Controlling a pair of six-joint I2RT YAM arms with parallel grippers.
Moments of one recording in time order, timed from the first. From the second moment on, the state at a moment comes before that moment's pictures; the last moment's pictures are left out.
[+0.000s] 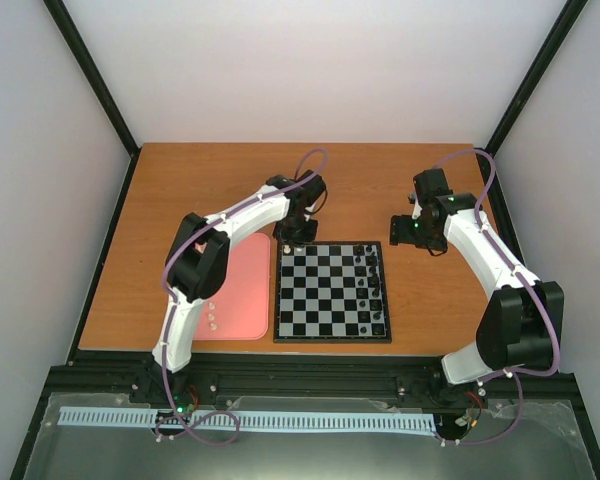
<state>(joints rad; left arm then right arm) -0.66 2.18 1.84 -1.07 0.03 -0.44 0.16 1.49 1.20 -0.93 -0.03 0.24</state>
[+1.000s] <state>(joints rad) -0.67 2.26 1.91 -1.08 -0.04 -0.42 0.16 1.49 1.20 -0.93 -0.03 0.24</state>
